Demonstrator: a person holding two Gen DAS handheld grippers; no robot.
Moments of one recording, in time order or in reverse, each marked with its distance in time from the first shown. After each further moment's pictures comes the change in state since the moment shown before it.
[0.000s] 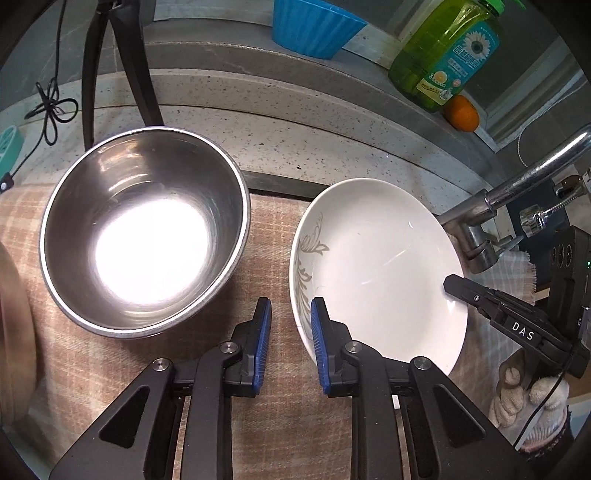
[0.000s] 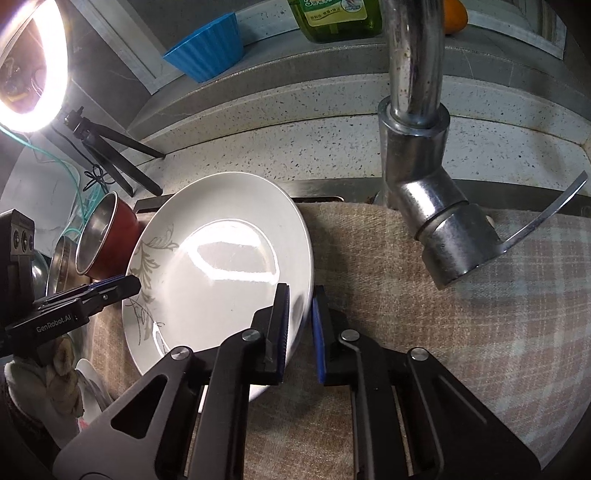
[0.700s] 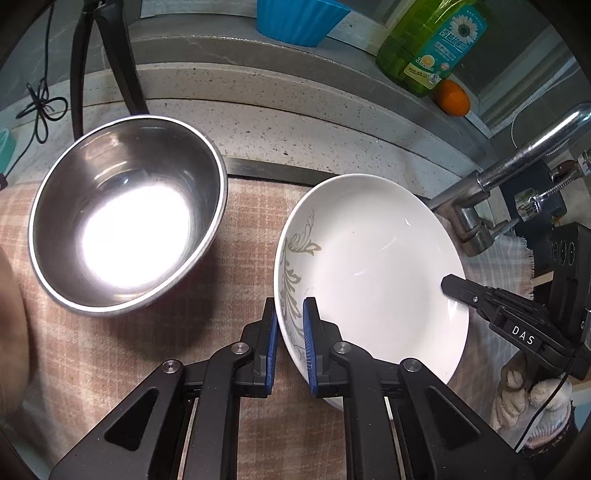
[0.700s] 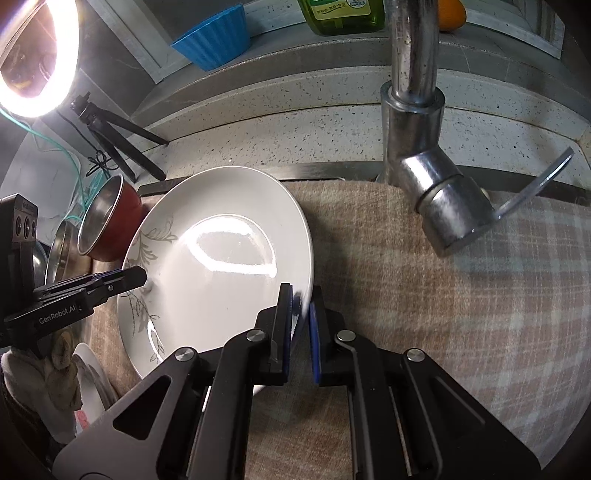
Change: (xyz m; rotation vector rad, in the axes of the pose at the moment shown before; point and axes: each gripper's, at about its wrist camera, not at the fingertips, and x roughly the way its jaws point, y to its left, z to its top) left arm 0.002 -0.008 -0.011 0.031 0.025 -0.007; right arm -0.011 0.010 -0.021 -0.030 0.017 -0.020
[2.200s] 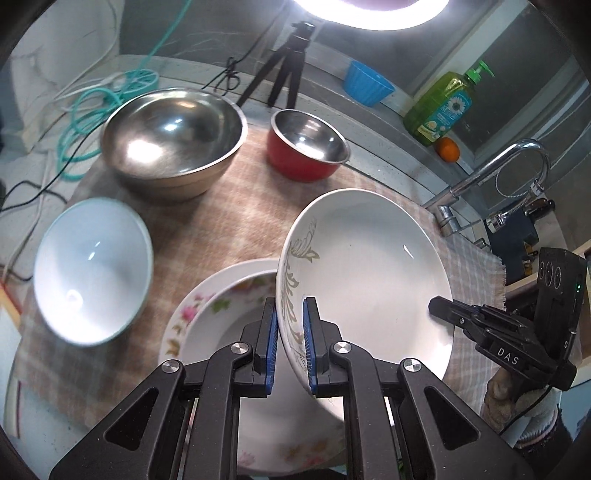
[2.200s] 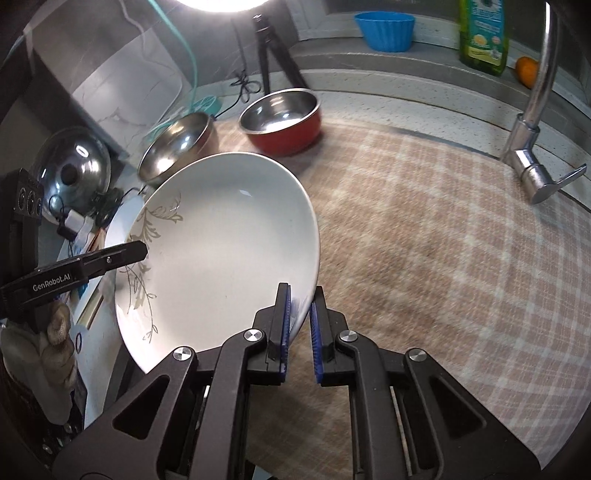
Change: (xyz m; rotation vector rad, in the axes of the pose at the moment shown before) left arm -0.142 0.076 -0.154 -0.210 -0.183 0.010; right arm -0.058 0.154 -0.112 -0.278 0.046 0.102
